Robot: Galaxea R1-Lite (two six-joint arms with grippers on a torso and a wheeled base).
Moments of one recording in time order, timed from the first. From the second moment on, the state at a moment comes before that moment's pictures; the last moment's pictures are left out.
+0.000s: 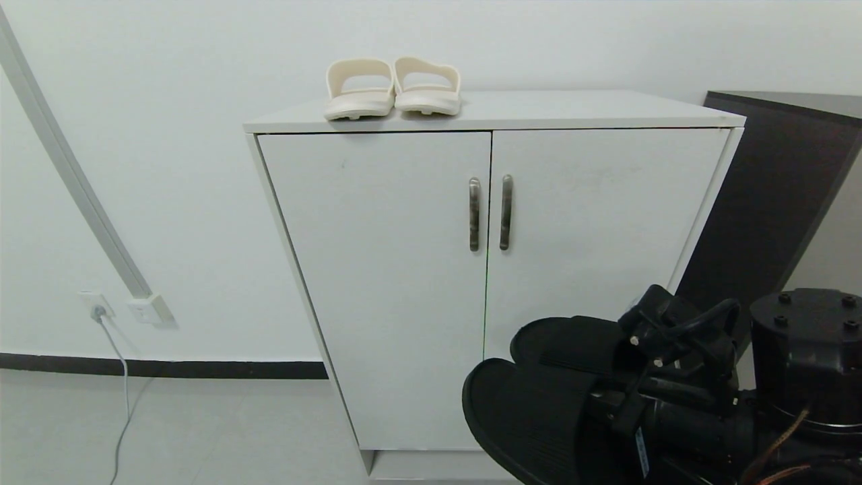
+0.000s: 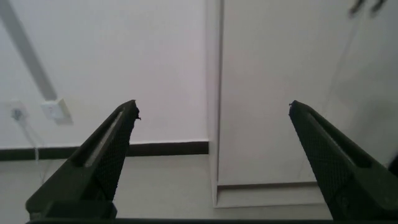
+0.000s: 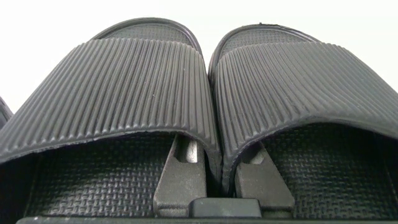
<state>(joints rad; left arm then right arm) -0.01 0.13 -0.16 0.00 -0.06 0.05 0.82 1.47 -0.56 -0.56 -0.02 -0.02</state>
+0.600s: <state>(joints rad) -0.05 0.62 -0.43 -0.13 -0.56 0.08 0.83 1.47 -0.55 -0.56 -0.01 -0.05</state>
